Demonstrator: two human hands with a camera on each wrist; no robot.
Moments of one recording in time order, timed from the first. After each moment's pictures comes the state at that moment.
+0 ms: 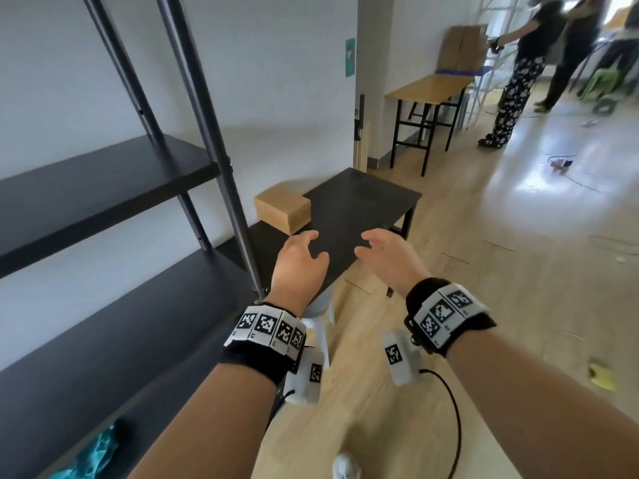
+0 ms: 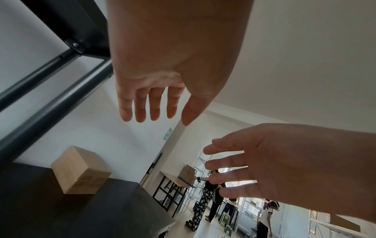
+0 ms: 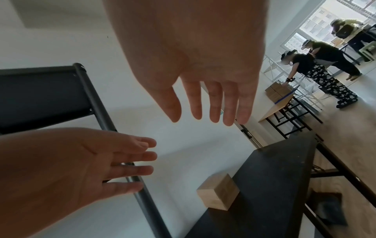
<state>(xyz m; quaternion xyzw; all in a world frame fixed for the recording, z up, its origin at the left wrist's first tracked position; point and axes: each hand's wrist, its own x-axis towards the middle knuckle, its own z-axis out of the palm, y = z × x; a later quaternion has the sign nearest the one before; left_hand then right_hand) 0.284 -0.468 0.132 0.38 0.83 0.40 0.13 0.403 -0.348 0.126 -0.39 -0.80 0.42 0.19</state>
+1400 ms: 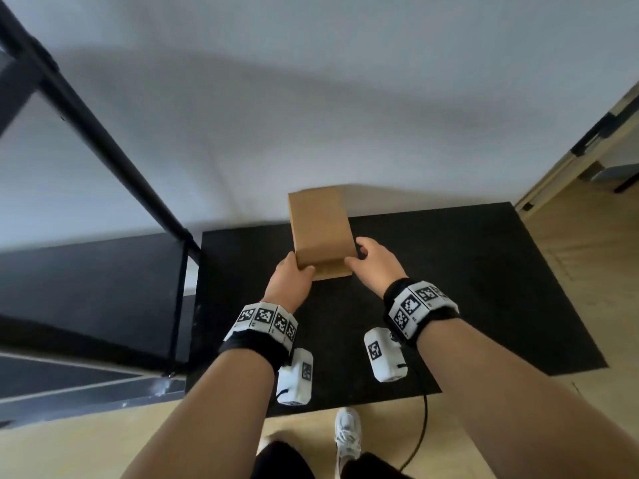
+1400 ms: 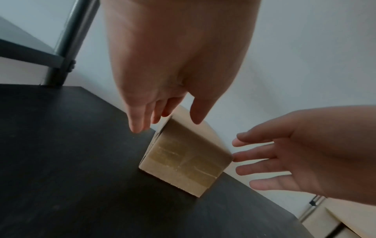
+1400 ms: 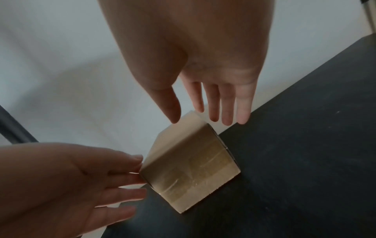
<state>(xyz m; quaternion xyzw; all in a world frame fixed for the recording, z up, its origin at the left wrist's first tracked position) -0.012 -0.149 -0.032 -0.08 0.89 0.39 0.22 0.007 0.013 0.000 -0.16 -0.90 0.38 -0.15</state>
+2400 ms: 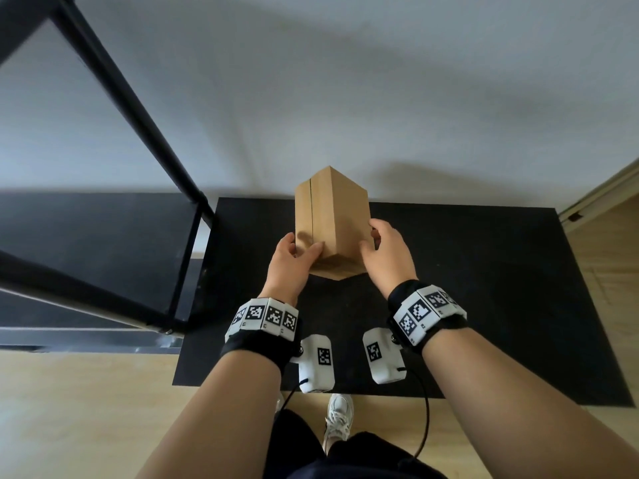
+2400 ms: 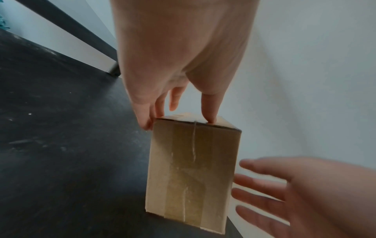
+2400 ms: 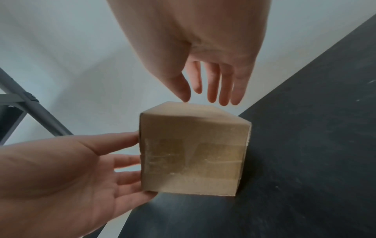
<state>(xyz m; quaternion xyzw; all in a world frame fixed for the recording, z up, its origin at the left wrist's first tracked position) 0.012 -0.144 -0.044 -0.23 0.76 0.60 0.12 0.002 0.022 -0.036 -0.12 -0.90 0.42 -0.07</state>
